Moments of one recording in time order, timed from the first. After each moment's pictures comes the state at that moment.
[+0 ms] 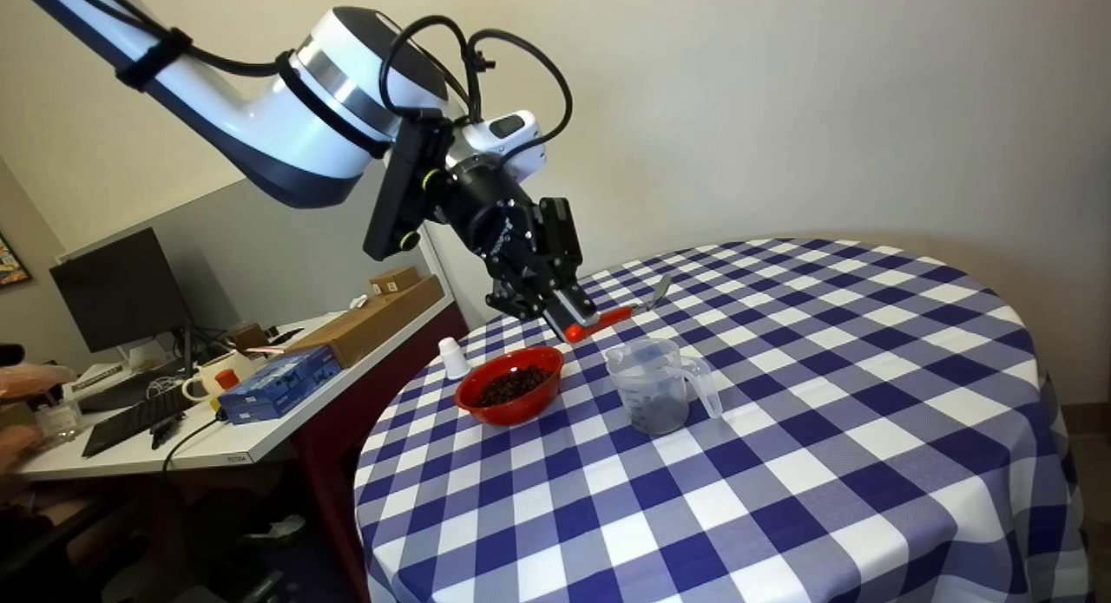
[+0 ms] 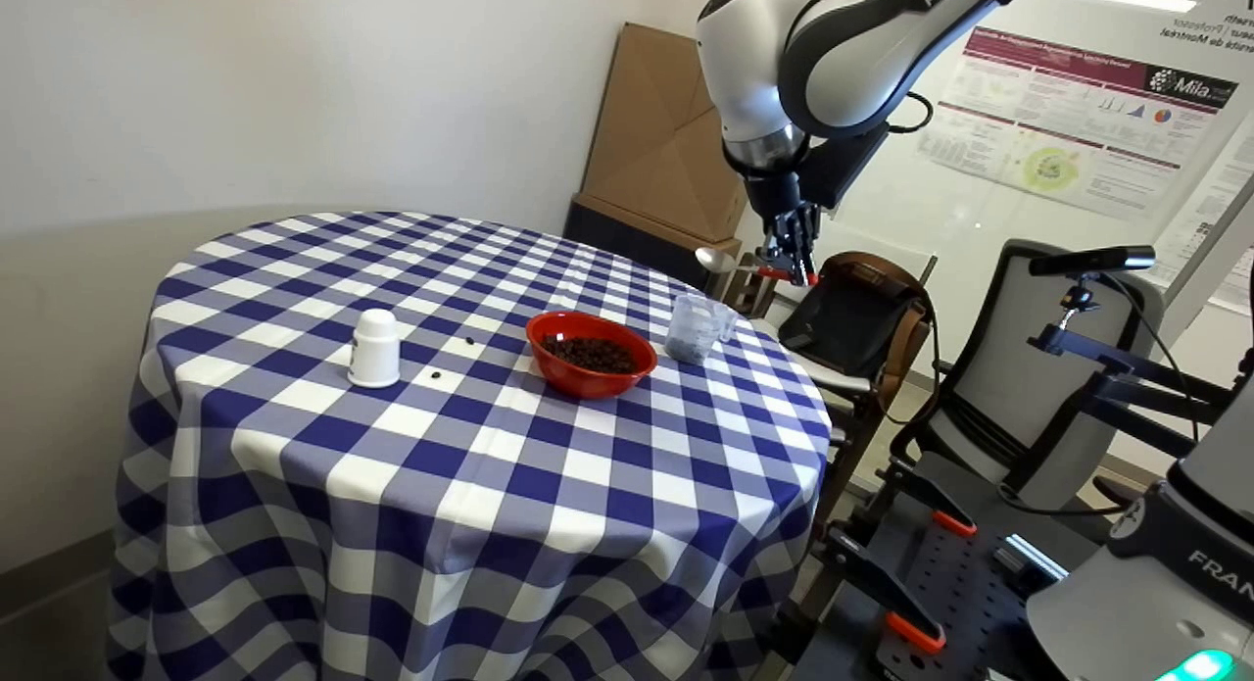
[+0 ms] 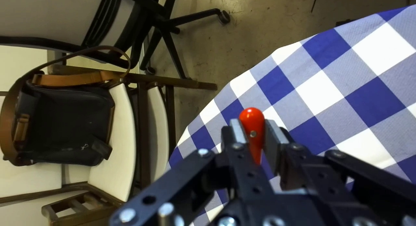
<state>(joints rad) -0.01 0.14 -0.08 -2.32 -0.79 1.99 0.47</state>
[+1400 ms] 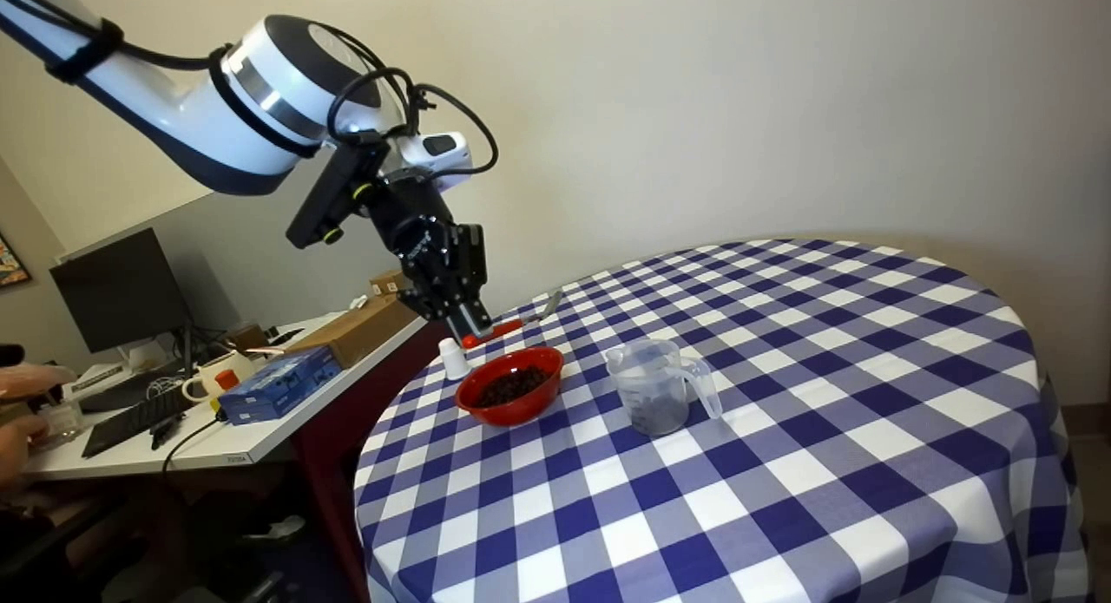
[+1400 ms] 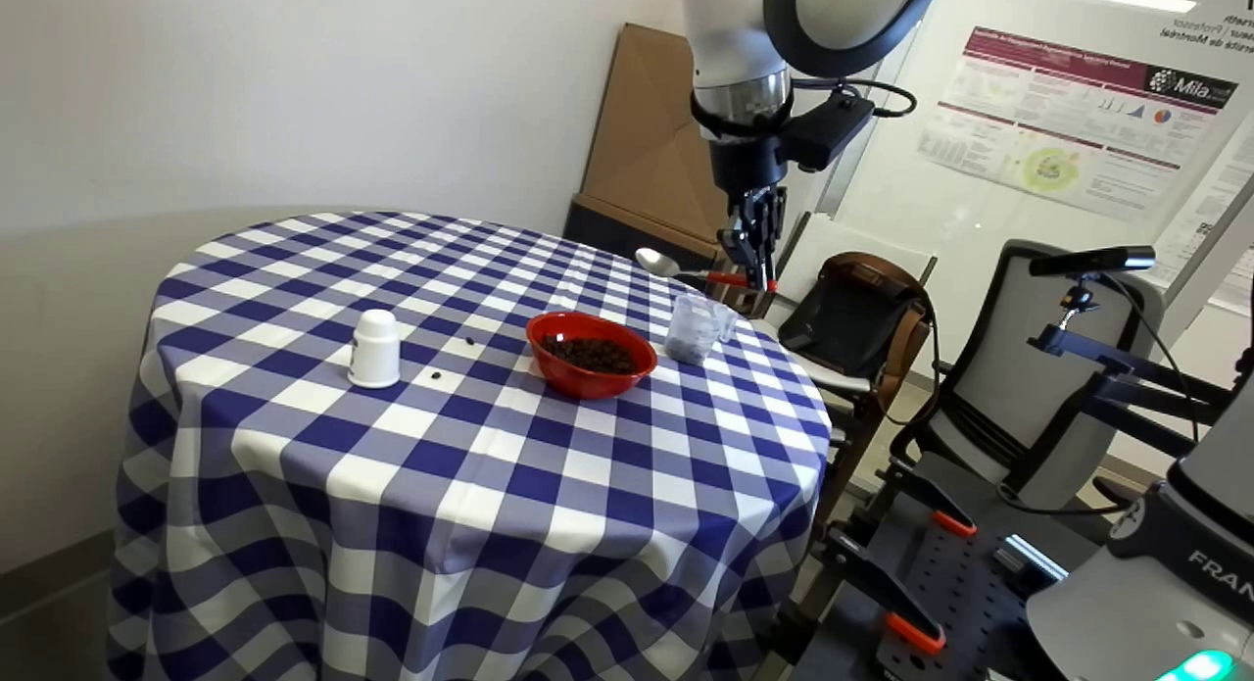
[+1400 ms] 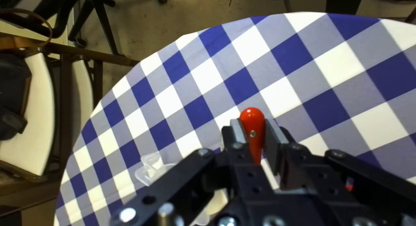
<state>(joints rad) 0.05 0.06 0.04 -2.36 -0.52 2.04 0.32</state>
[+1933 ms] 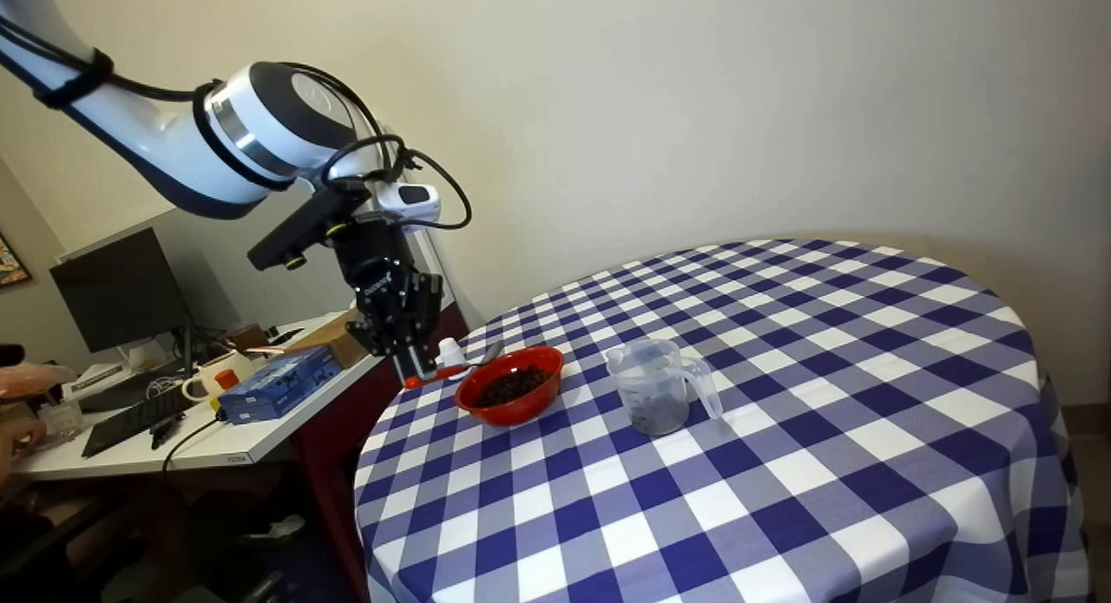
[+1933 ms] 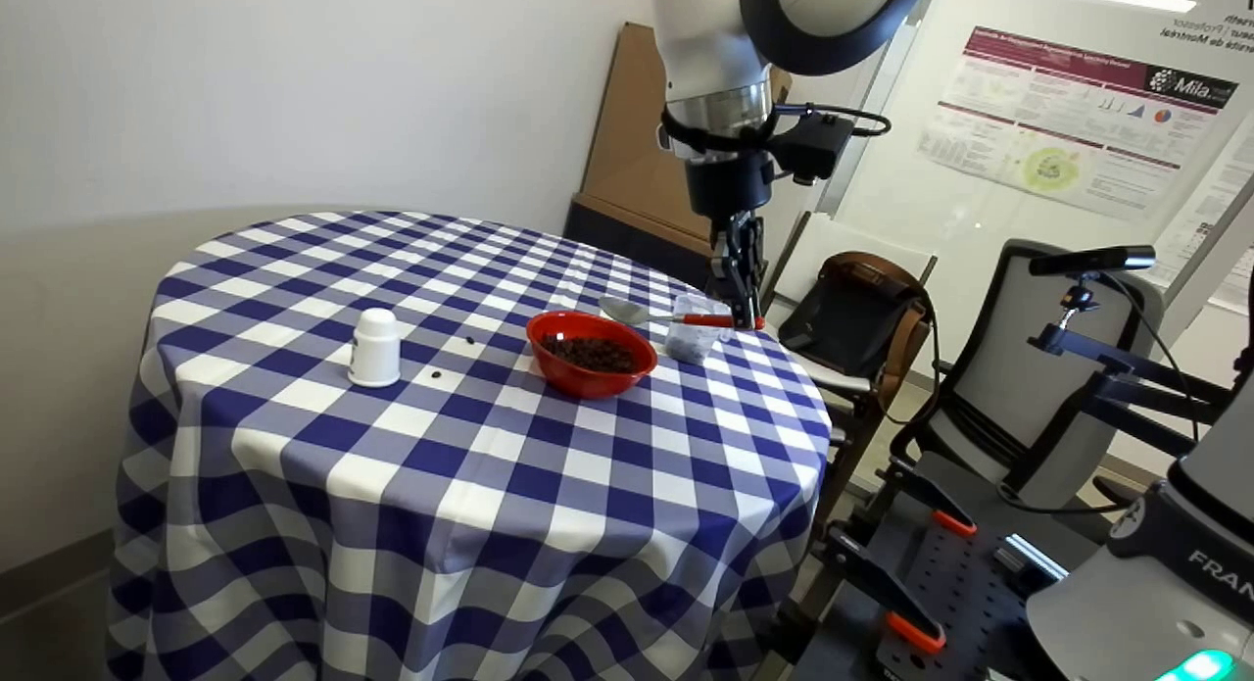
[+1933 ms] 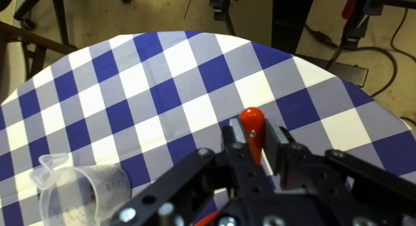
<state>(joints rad) 0.10 0.10 0.10 -2.37 -0.35 2.03 0.17</state>
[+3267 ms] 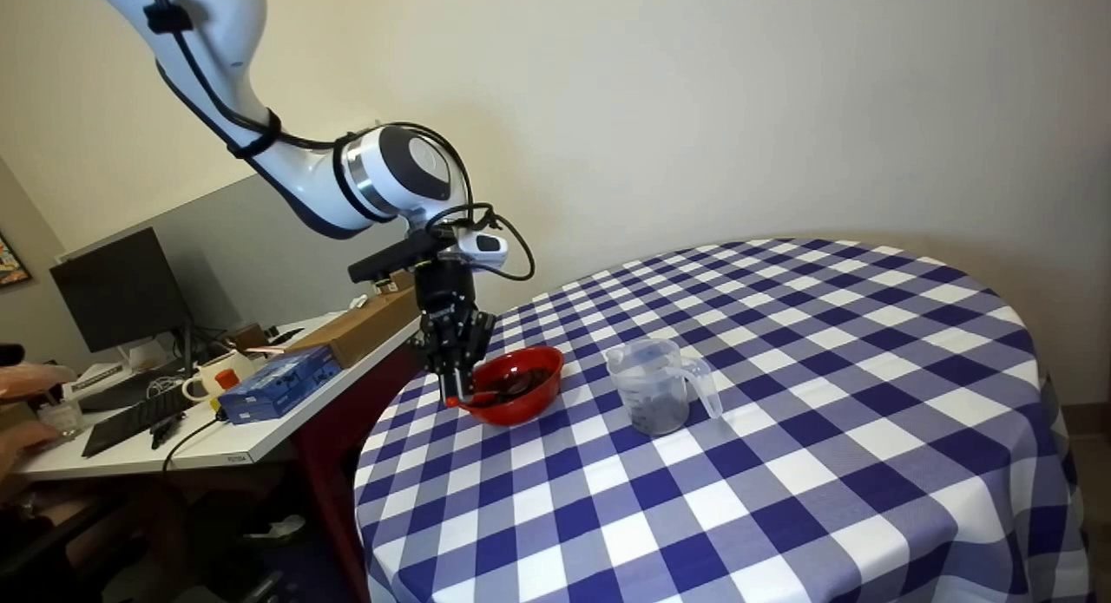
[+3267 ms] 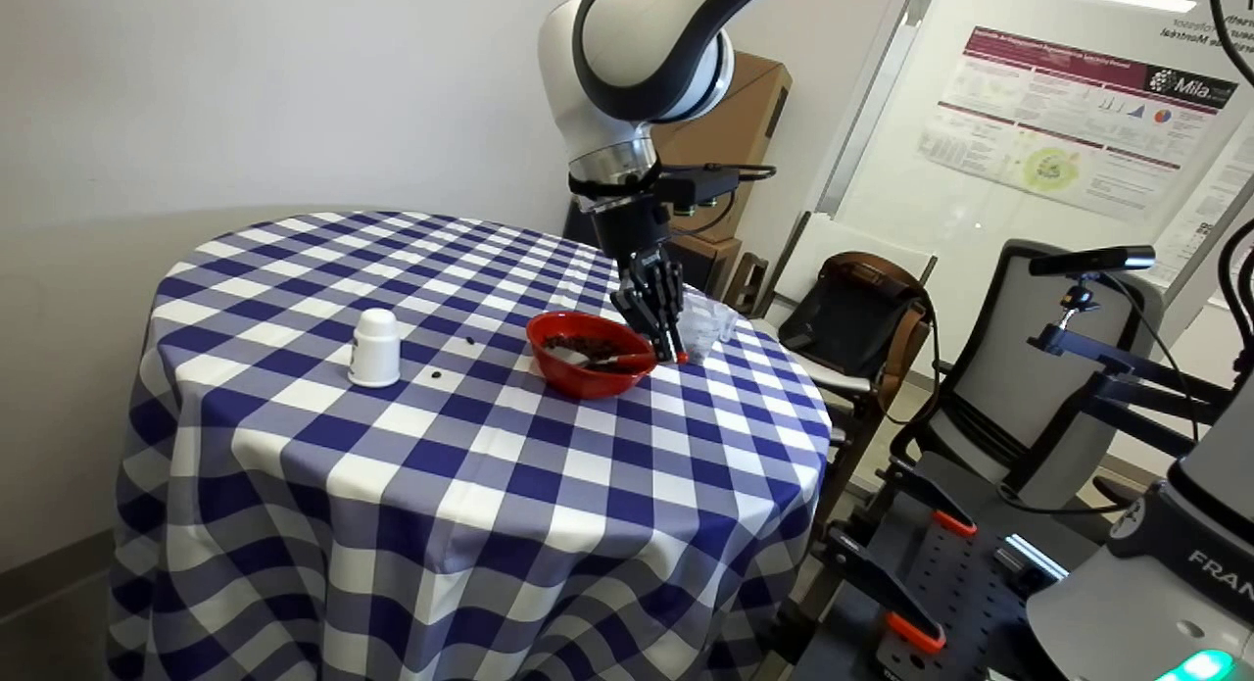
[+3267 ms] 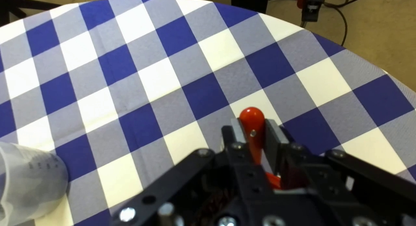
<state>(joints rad) 0.09 0.50 0.08 -1.97 -0.21 1.88 0.10</state>
